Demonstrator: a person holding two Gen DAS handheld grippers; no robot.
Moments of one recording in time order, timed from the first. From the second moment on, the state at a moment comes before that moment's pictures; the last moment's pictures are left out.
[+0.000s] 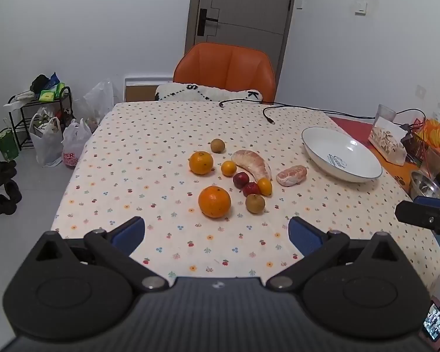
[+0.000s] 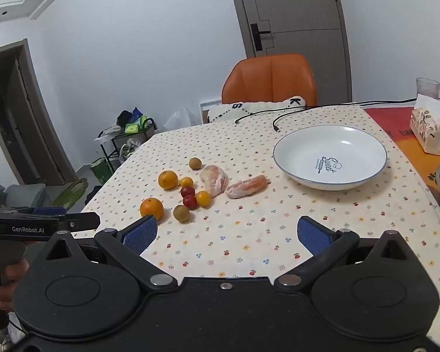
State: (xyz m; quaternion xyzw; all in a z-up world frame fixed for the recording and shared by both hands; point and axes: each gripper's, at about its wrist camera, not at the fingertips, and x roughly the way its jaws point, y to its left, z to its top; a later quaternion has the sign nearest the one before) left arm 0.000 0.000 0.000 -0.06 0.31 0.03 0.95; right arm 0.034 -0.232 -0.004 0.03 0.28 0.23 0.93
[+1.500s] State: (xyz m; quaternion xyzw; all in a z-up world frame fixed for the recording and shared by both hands) left arm -0.002 -0.002 -0.003 -0.06 0.31 0.02 0.95; right arm 0.034 -0.232 -0.002 0.03 0.27 0.23 0.93
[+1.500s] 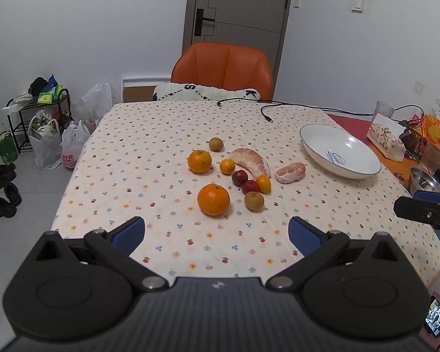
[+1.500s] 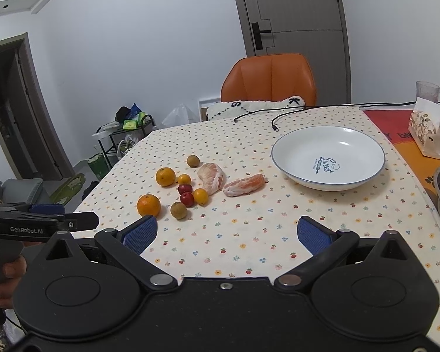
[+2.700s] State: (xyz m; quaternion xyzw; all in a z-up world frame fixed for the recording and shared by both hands) left arm -0.001 -0.003 -0.003 -0.05 0.31 0.02 0.95; right arm 0.036 -0.234 -0.005 0.03 0.28 0.23 0.93
